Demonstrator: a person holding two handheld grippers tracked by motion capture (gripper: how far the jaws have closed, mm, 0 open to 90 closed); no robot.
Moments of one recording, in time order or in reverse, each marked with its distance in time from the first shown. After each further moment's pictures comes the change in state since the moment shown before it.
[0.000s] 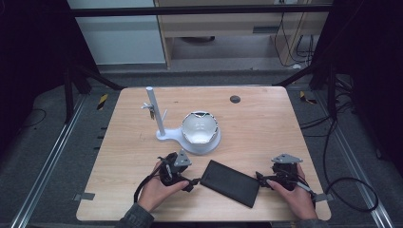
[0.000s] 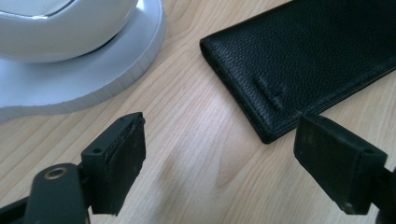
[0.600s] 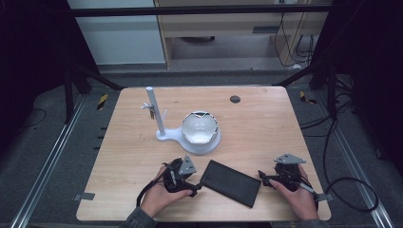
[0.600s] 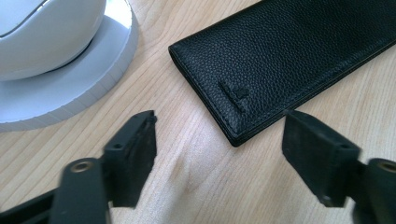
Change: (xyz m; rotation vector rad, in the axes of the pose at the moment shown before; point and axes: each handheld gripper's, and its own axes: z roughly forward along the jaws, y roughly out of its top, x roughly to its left) left arm -0.020 0.002 0.000 0.007 -0.011 0.069; right arm -0.003 0.000 -0.009 -0.030 -0.015 -0.005
